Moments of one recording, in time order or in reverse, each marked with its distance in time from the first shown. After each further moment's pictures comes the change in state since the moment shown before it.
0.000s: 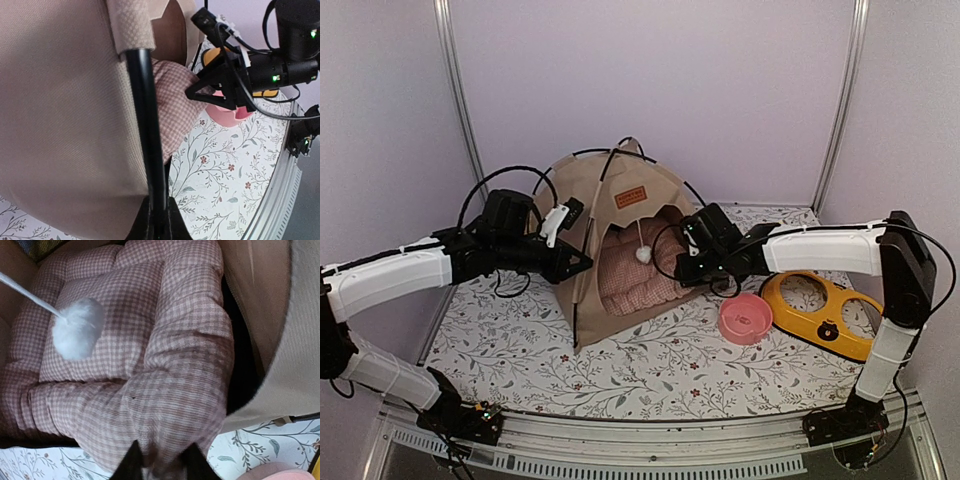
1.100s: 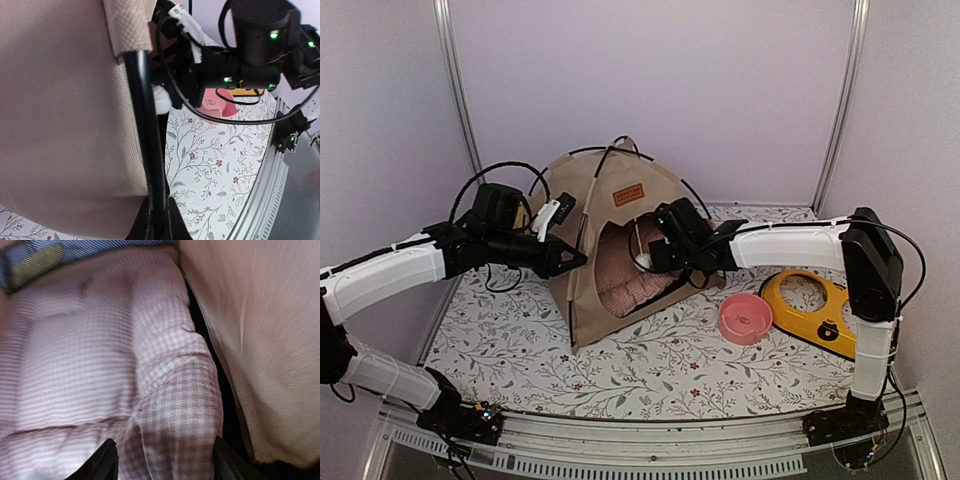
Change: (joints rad) left arm 0.066 -0.026 0.023 -0.050 0.131 0.022; right arm 0.025 0.224 0.225 0.080 0.240 -0.106
